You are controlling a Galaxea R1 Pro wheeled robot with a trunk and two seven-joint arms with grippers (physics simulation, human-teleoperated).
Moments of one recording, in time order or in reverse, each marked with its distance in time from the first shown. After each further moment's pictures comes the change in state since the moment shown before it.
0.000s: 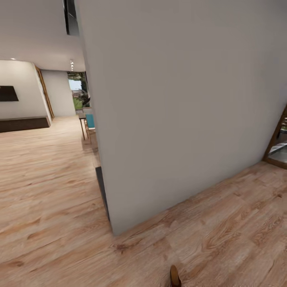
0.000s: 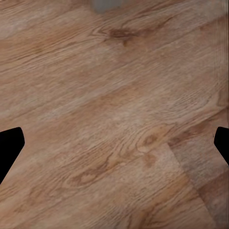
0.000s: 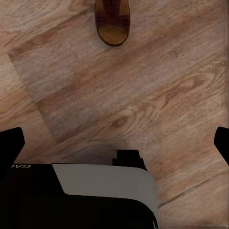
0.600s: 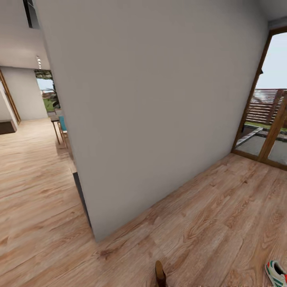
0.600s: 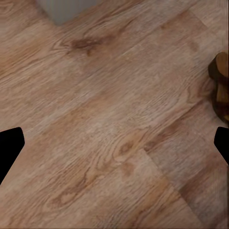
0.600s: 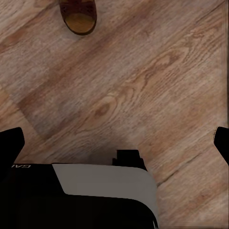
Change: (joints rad) left arm 0.000 0.000 -0.001 0.000 0.000 0.001 0.000; right arm 0.000 0.000 0.000 0.000 0.000 0.000 0.000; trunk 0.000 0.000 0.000
